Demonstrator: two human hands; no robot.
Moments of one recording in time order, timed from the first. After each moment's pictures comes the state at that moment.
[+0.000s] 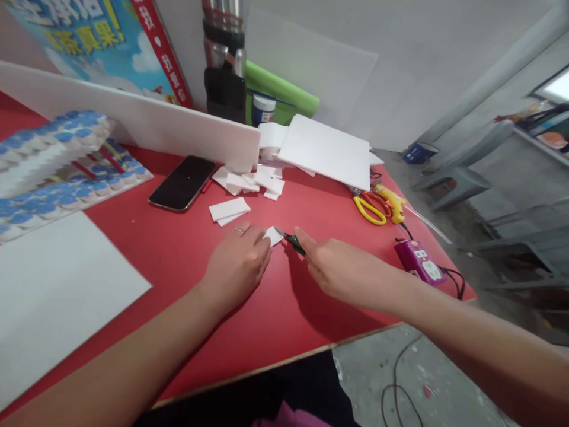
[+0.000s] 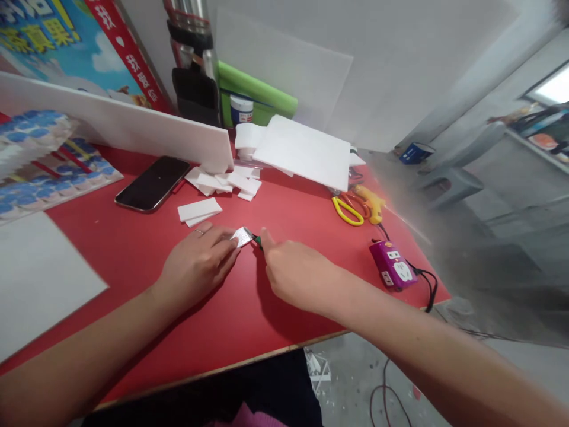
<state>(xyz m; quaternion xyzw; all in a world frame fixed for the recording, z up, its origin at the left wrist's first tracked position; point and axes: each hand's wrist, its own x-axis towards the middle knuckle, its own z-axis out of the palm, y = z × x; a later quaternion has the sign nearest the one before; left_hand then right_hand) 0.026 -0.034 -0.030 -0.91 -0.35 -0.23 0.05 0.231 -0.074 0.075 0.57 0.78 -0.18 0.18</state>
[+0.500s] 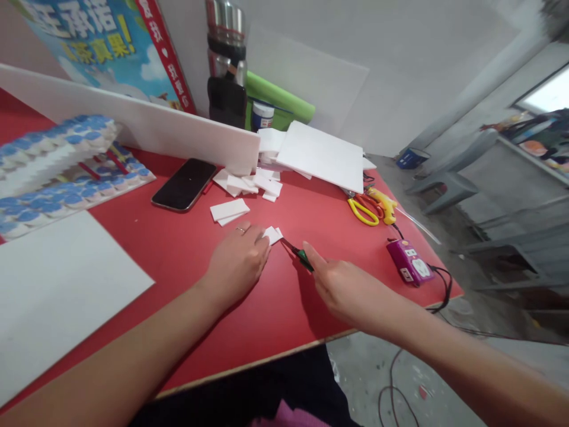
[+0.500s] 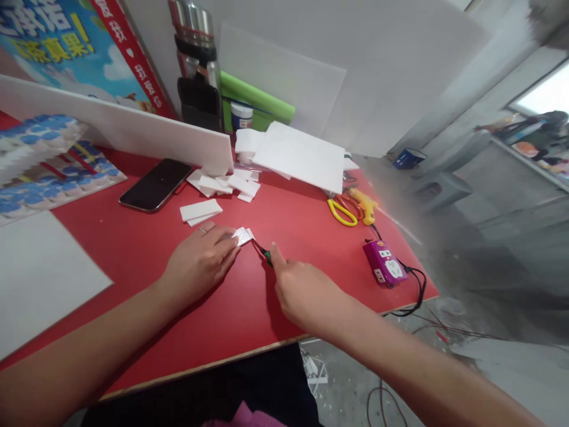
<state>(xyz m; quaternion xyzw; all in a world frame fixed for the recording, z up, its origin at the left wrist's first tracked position) 0.025 -0.033 -0.028 -0.91 -0.34 -0.21 0.05 0.236 -0.109 0.060 0.60 0.75 -0.19 0.17</state>
